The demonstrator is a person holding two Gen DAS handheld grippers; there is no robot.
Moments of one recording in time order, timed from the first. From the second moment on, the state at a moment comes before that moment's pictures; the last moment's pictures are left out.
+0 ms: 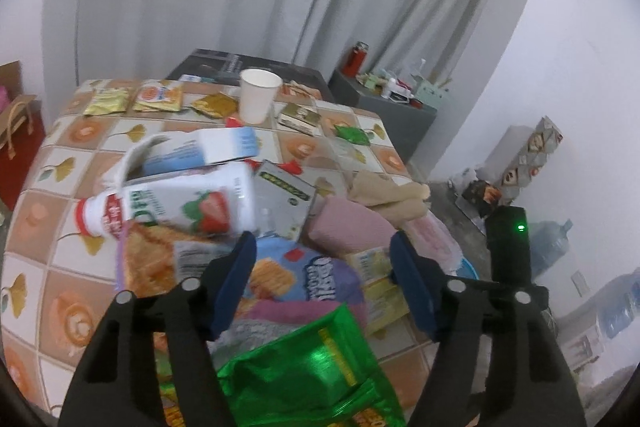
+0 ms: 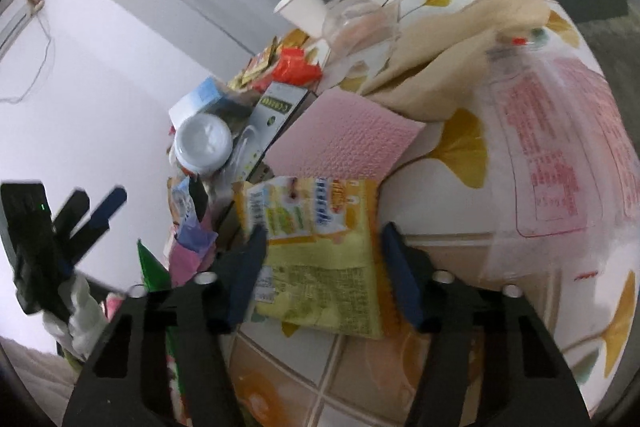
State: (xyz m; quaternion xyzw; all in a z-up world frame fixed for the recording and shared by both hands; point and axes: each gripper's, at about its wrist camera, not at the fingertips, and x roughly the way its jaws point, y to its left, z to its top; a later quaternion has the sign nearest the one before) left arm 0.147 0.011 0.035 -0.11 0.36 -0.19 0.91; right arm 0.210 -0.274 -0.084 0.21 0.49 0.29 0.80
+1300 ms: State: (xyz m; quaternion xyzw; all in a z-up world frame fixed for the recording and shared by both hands) left arm 0.338 -0.233 -0.060 0.28 0.51 -0.28 0.76; right arm 0.130 -0.411 -0.087 0.37 0.42 0.24 0.79
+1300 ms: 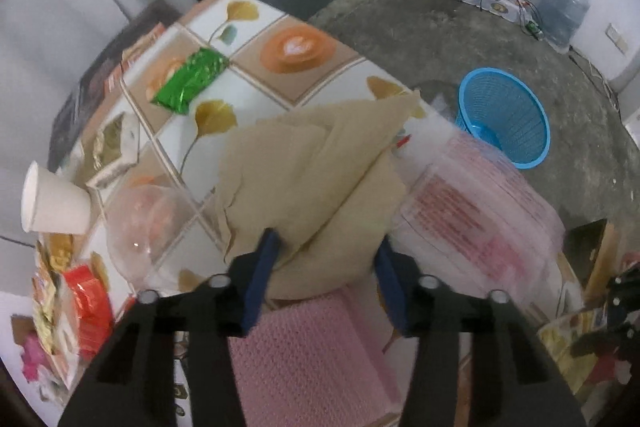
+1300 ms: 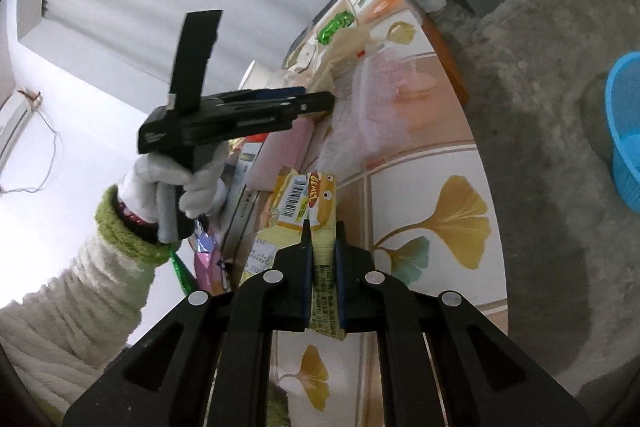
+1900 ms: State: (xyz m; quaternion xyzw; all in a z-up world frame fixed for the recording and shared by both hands) left arm 0.322 -0.221 -0.012 0.30 0.45 -0.26 0.80; right arm 0.111 -0.402 -0.079 0.37 0.42 0.28 0.78
